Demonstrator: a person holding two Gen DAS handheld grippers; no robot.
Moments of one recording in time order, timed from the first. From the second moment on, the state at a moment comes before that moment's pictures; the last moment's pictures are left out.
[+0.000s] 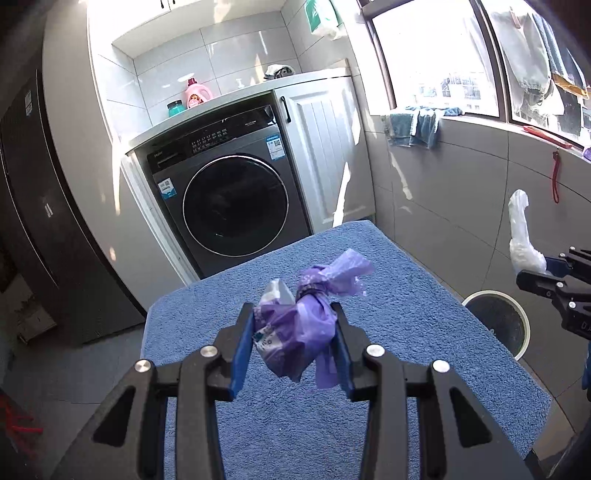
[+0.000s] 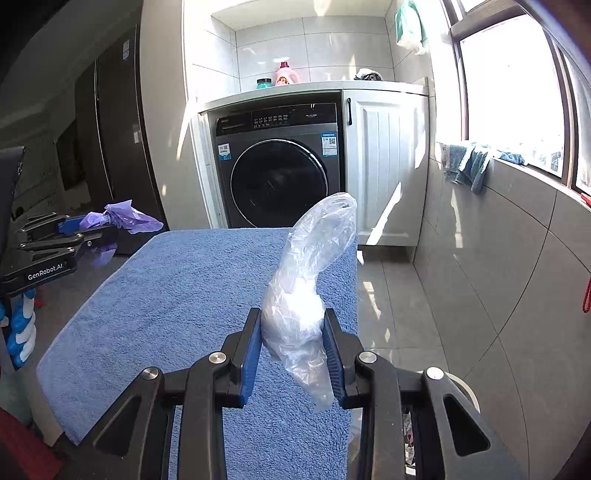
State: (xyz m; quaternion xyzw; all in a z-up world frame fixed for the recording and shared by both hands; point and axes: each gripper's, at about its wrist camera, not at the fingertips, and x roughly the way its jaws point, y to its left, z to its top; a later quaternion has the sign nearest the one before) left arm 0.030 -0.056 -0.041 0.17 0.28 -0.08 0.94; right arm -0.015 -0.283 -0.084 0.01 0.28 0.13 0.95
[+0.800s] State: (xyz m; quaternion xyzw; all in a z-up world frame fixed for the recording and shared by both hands) left arm 0.086 -0.282 -0.118 0.25 0.37 -0.27 0.86; right arm -0.014 -0.461 -0.173 0.11 0.35 -0.01 0.93
